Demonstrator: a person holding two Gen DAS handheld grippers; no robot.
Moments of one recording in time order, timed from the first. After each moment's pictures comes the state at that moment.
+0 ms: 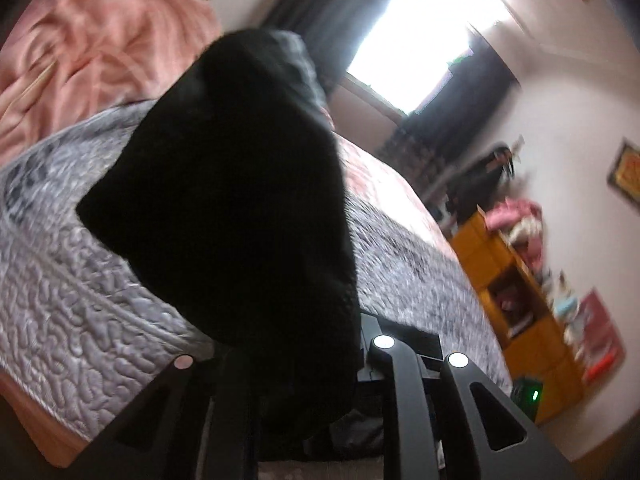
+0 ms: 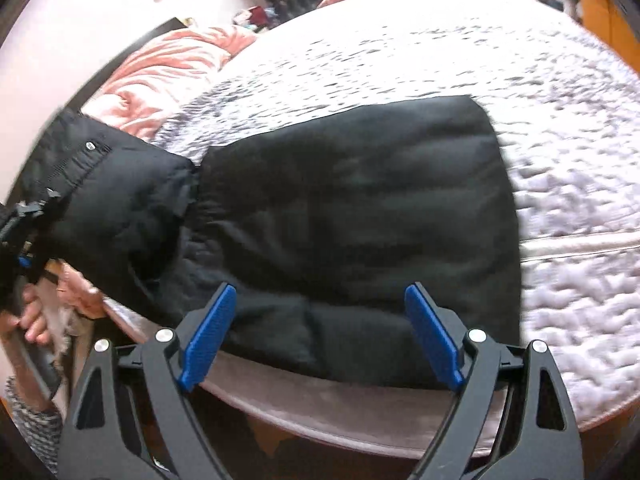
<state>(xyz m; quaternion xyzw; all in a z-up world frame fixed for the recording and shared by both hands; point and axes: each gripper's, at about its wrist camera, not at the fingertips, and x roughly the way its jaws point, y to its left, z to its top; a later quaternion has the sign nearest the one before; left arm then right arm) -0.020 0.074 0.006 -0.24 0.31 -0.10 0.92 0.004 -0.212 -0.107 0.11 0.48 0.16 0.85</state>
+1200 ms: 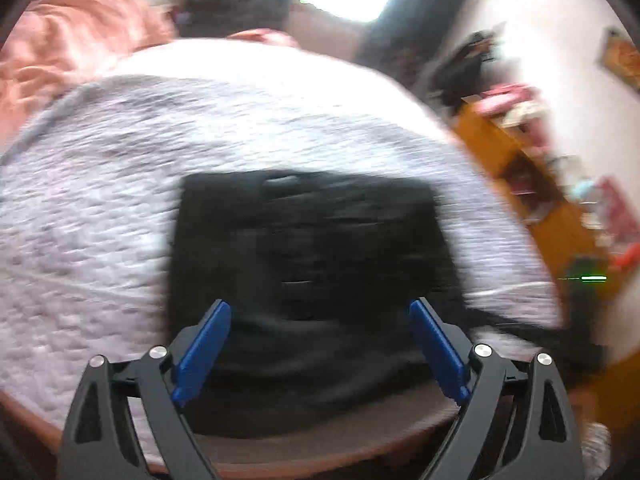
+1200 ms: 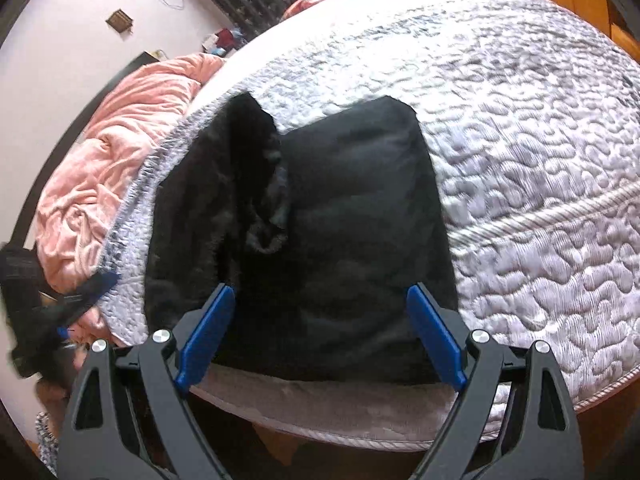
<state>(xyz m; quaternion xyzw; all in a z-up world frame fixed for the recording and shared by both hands) -0.014 -0.021 -0.050 -0.10 0.45 -0.11 0.88 -0.001 -0.265 -0.104 0.18 0.47 0.13 0.85</state>
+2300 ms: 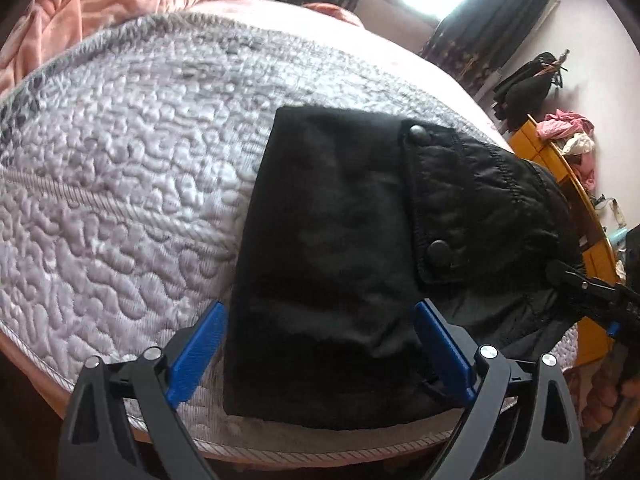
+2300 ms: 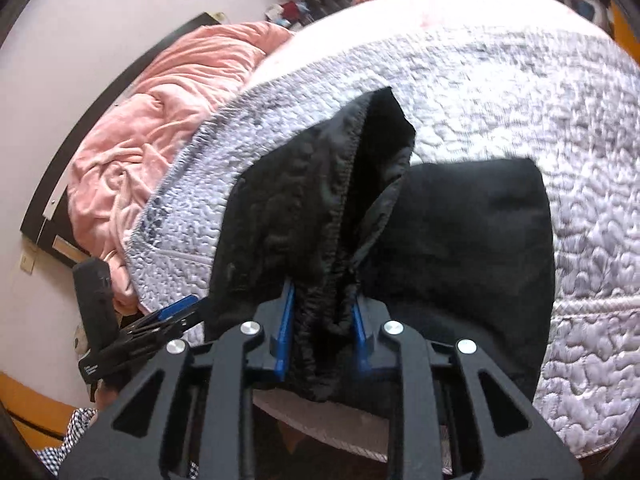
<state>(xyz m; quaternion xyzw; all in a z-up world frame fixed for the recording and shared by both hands) -0.025 0.019 -0.088 -0.16 0.47 -0.05 0.87 0.029 -0.185 -0.056 0.12 0.48 0.23 0.84</state>
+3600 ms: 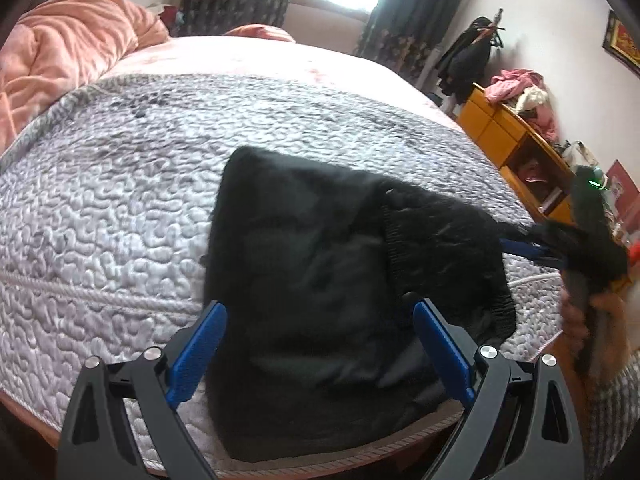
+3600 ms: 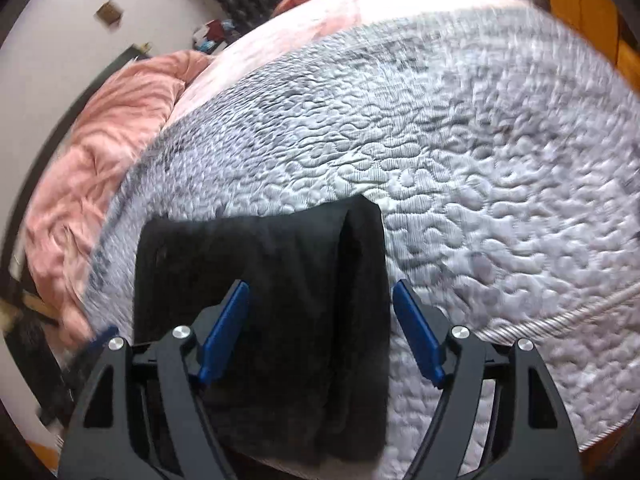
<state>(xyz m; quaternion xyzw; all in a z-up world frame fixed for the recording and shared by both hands) -0.010 -0.063 -0.046 -0.08 0.44 -0.13 0.89 0.086 -0.319 -0.071 0.18 0.51 0.13 0.83</state>
